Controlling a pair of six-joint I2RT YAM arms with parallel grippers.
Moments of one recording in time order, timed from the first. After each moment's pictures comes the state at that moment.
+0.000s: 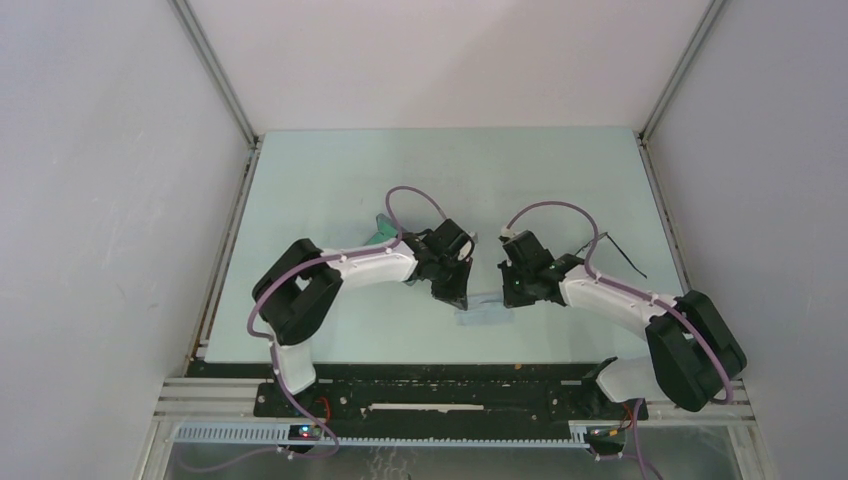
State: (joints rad) left arm -0.87 1.84 1.17 -0.42 0.27 -0.61; right arm 0.61 1.36 0.71 -0.43 0.01 0.42
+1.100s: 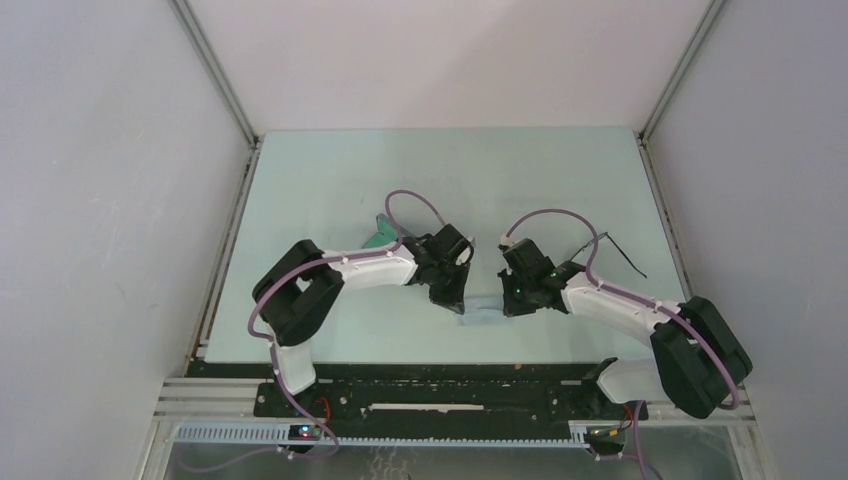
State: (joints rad) left arm -0.88 1.84 1.14 -0.42 0.24 -0.63; right arm 0.64 1.32 0.66 -0.44 -0.02 0.44
